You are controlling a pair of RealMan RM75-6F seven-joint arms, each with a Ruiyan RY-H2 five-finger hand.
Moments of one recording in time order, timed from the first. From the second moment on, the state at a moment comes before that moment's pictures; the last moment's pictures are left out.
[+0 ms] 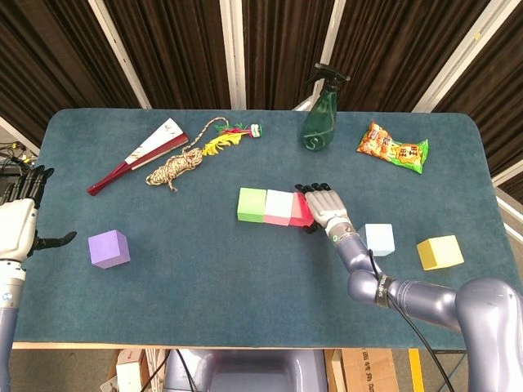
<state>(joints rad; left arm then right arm) -0.37 -0.96 -0.24 -2.02 0.97 1.34 0.27 1.13 -1.51 0.11 -1.32 -0.38 0.69 -0.44</state>
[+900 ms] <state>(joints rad) -0.36 -0.94 -0.23 -2.05 1.01 1.35 0.24 1.03 -1.37 0.09 -1.60 -0.45 0.92 -0.45</state>
